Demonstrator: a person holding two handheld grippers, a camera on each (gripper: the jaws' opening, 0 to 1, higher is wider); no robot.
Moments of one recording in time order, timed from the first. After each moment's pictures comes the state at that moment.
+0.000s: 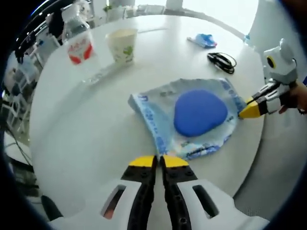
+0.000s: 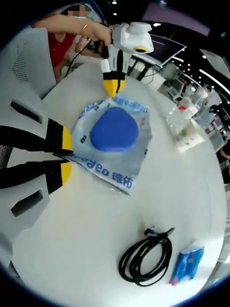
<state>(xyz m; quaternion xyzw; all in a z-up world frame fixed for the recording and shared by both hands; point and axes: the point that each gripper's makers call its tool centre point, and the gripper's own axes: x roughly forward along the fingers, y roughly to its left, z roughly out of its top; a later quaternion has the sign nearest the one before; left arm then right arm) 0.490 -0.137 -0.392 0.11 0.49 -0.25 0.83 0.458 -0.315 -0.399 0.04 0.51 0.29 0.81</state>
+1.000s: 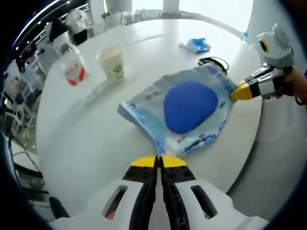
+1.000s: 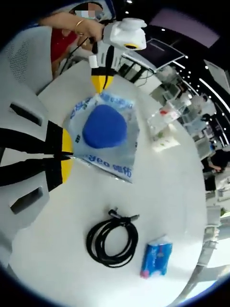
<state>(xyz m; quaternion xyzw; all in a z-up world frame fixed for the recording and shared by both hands) 0.486 -0.166 -0.358 0.14 0.46 -0.26 0.84 0.491 -0.348 -0.358 0.05 0.46 0.26 0.85</state>
